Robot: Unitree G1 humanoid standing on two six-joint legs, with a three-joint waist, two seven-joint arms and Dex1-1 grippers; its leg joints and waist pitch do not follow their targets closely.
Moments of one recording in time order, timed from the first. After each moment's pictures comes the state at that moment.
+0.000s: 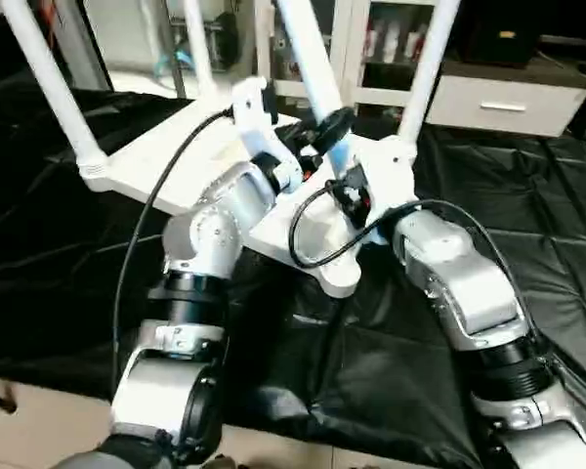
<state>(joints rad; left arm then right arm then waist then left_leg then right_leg) -0.87 -0.04 0.16 0.38 -0.57 0.52 -0.30 -0.58 -0.19 0.20 -0.03 0.06 0.65 0.13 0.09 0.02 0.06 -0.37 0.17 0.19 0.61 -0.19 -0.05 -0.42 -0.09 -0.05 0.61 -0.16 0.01</state>
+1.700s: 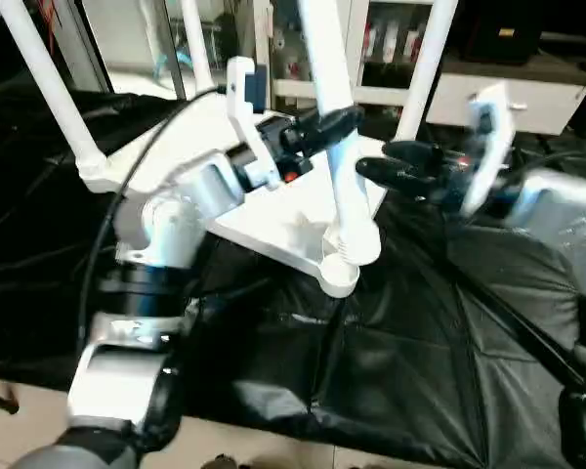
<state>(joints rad) -0.85 0.15 0.10 0.26 -0.68 0.70 -0.72 -0.70 -0.49 -0.15 0.02 0.67 1.01 0.83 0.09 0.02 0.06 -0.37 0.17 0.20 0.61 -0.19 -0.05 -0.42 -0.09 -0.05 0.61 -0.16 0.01</state>
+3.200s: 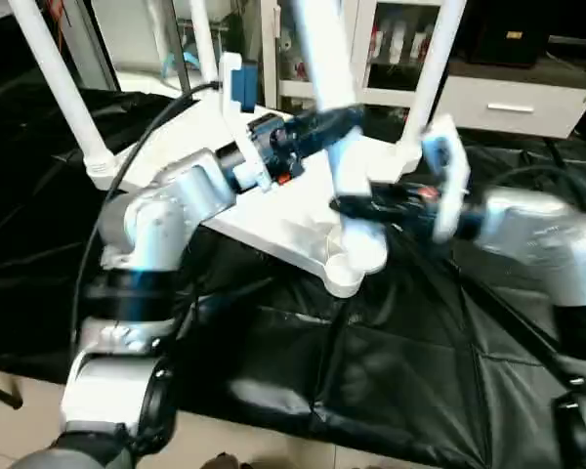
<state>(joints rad) -0.84 0.13 0.12 0.27 -0.64 0.71 -0.57 -0.68 -0.41 0.04 0.03 0.44 0.79 0.66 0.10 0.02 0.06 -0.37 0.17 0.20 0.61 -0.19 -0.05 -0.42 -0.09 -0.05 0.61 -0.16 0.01</state>
